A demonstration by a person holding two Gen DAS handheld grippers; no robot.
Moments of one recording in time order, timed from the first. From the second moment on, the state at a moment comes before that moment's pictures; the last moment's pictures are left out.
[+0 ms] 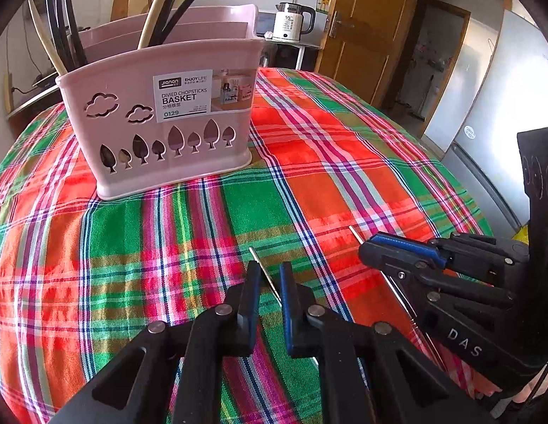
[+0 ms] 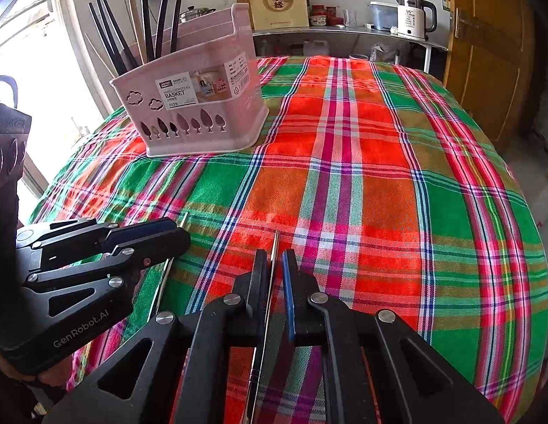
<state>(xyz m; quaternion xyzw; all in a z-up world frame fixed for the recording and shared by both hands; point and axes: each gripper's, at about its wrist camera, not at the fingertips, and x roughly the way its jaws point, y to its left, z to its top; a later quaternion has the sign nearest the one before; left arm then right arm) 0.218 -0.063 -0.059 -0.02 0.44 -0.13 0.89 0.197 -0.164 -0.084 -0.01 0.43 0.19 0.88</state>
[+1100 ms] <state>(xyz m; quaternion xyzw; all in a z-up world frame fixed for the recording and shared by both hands) 0.207 -0.041 0.010 0.01 0.42 -0.17 0.89 0.188 -0.165 -0.017 -0.01 0.37 0.20 0.91</state>
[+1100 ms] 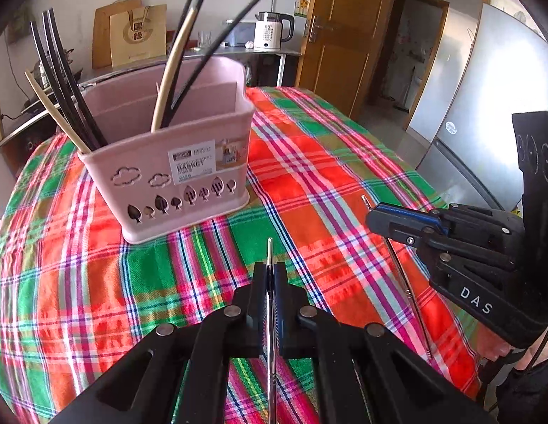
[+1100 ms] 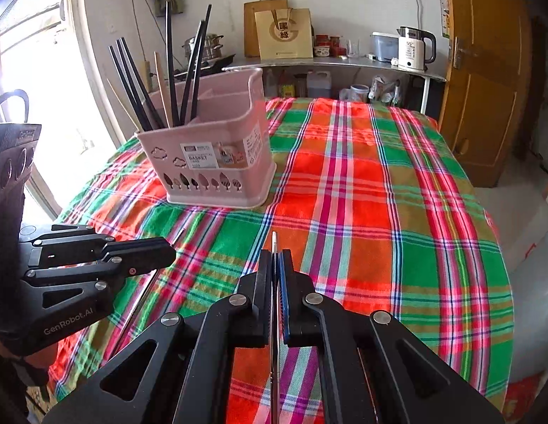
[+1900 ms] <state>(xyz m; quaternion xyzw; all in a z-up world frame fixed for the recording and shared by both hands) 0.174 -0.009 0.089 -0.02 0.35 -0.18 0.92 0.155 -0.169 0.046 0.00 0.28 0.22 0.93</state>
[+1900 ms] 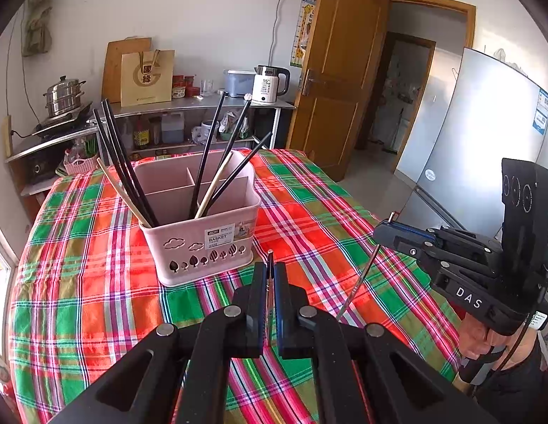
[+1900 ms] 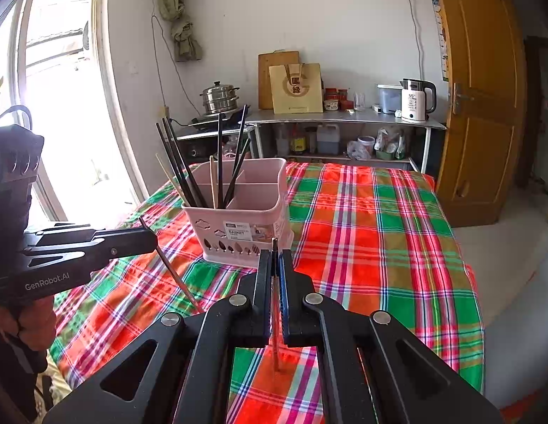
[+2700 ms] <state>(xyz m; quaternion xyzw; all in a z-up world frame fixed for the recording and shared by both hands) 0.165 0.013 0.107 -0.03 0.33 -0.17 0.93 0.147 -0.153 0.071 0.00 0.26 0.24 0.94</state>
